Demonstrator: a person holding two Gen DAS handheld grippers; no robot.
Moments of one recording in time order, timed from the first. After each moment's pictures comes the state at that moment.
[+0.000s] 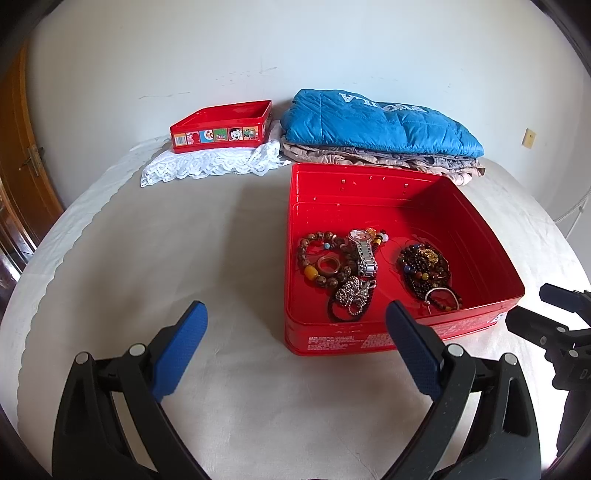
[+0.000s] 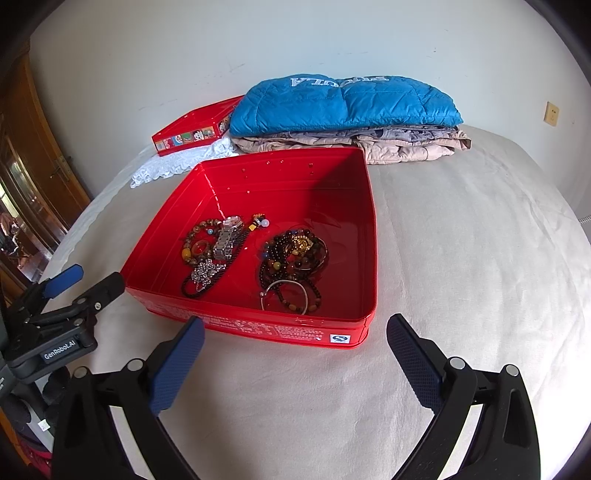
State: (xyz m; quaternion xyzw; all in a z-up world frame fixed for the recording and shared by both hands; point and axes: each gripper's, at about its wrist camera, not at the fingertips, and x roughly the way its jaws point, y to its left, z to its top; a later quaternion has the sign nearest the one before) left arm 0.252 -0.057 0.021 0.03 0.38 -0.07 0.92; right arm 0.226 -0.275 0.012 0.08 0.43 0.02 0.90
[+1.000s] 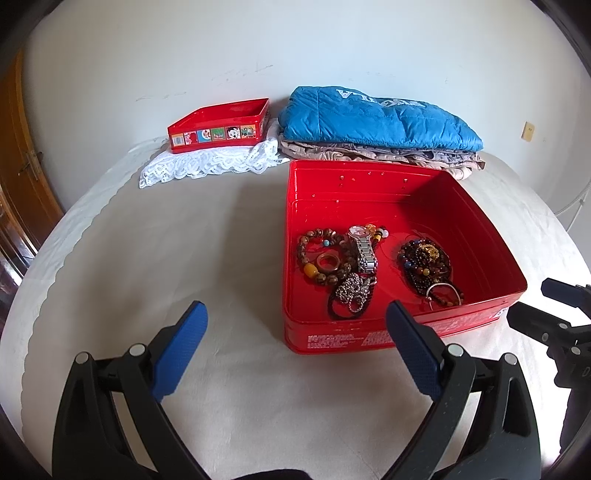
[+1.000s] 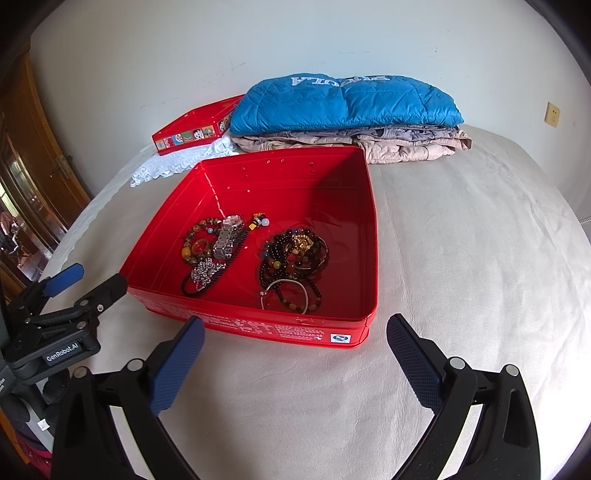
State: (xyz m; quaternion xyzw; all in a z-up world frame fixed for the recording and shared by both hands) left arm 0.253 -0.057 0.021 0.04 0.39 -0.07 0.92; right arm 0.227 -0.276 0.011 0.08 0.43 0.02 0.90
